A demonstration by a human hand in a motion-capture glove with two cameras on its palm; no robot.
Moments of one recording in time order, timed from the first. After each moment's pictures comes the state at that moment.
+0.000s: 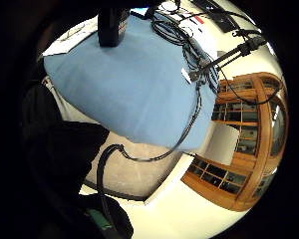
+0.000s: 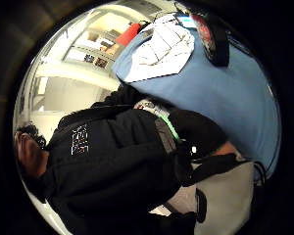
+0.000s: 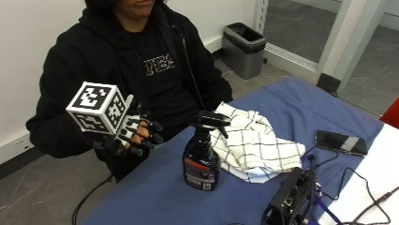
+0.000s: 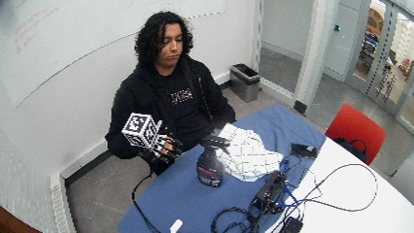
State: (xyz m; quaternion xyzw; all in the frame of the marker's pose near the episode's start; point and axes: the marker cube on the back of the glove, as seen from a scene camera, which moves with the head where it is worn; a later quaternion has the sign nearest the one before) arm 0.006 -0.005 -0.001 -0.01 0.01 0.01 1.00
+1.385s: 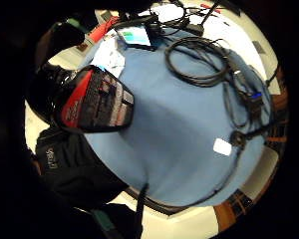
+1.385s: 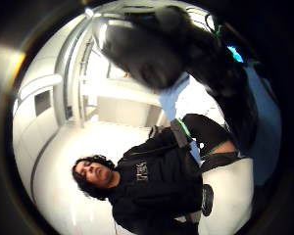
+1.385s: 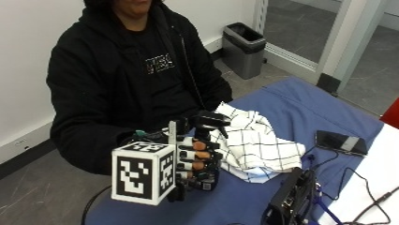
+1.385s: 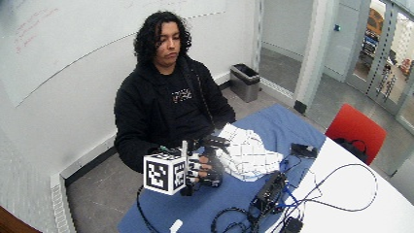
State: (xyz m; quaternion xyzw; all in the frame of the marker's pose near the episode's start) arm 0.076 -0.180 -0.043 0.04 -0.35 -0.01 0.93
